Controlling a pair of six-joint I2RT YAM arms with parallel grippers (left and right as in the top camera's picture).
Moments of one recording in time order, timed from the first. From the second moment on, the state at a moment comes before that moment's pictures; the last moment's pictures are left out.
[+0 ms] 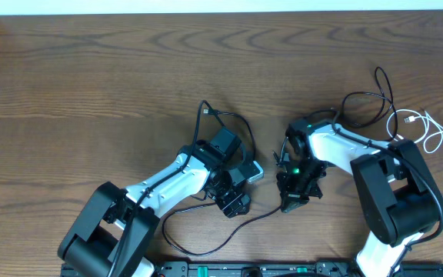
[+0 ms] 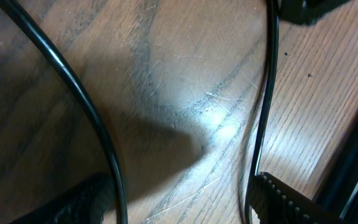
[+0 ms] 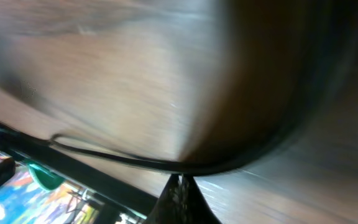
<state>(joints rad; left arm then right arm) -0.63 1.67 0.83 -0.63 0.48 0.32 0.42 1.91 0.96 -1.00 -0.55 0.24</state>
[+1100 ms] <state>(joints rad) -0.63 1.67 0.82 -0.58 0.44 0.23 0.44 1.87 0.94 -0.40 -0.59 0.71</state>
